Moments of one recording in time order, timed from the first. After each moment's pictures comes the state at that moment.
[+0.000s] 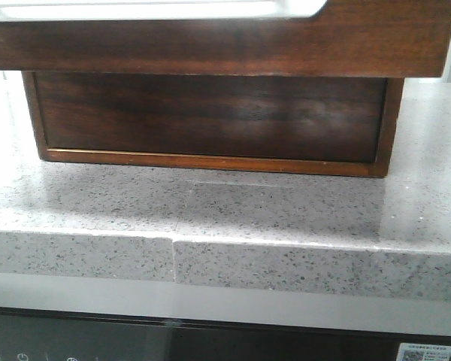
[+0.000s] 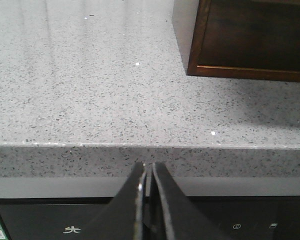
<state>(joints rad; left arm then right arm) -0.22 0.00 0.00 0.06 0.33 -0.15 0.74 0.17 -0.67 -0.24 0.78 -0.10</state>
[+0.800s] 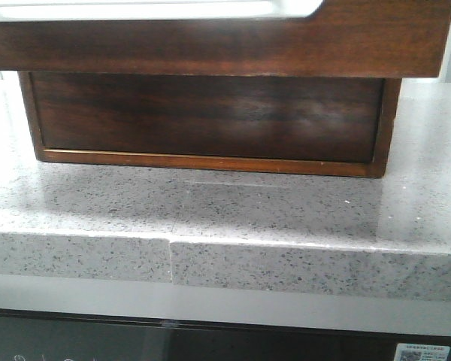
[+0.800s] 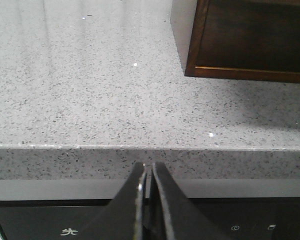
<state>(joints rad) -0.22 0.00 0.00 0.06 0.33 -0.16 0.02 -0.01 0.01 -0.06 0.16 -0.10</state>
